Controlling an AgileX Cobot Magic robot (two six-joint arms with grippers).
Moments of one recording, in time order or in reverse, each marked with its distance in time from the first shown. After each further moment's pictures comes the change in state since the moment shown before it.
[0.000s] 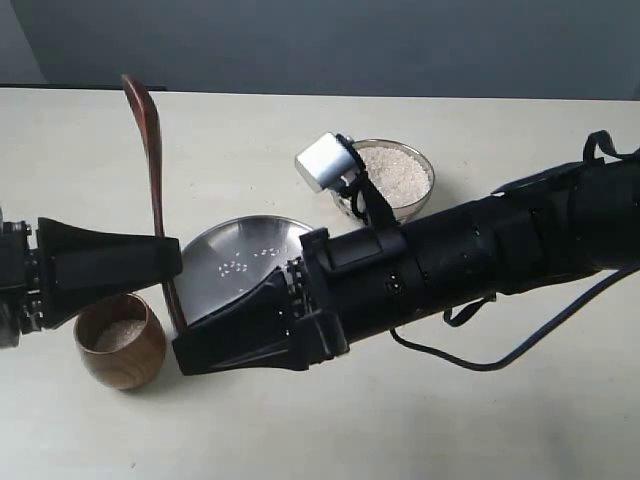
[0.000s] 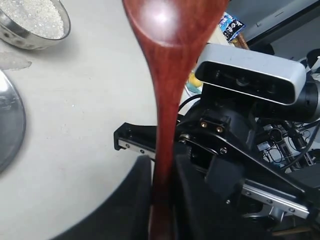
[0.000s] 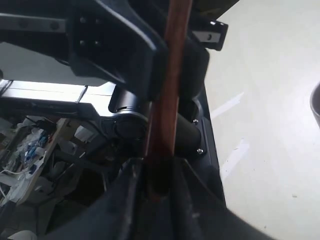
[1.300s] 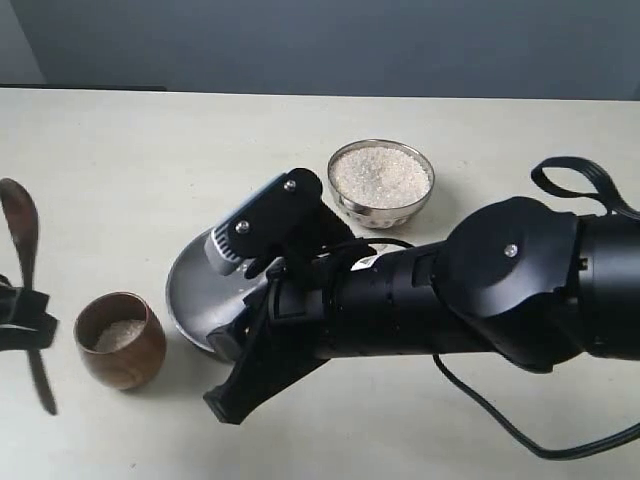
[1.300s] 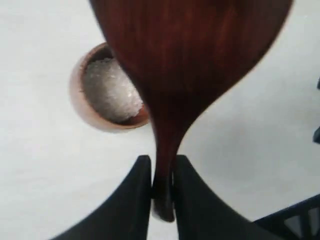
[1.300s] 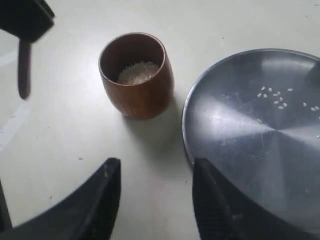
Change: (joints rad) left arm 0.000 0.055 -0.205 1.077 -0.059 -0.756; right arm 0.357 -0.134 -0.019 -0.479 -1.083 0.424
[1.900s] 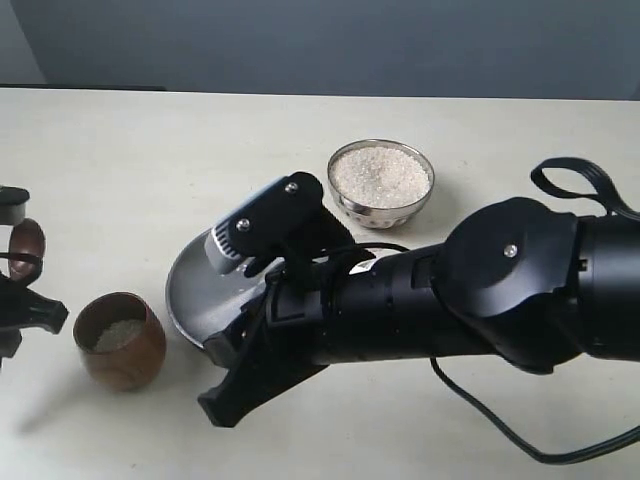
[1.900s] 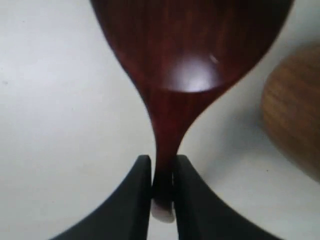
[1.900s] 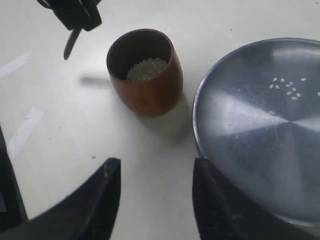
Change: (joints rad) left arm -0.016 0.478 -0.078 0.507 -0.133 -0.232; right arm 0.002 0.000 0.000 0.008 0.024 0.049
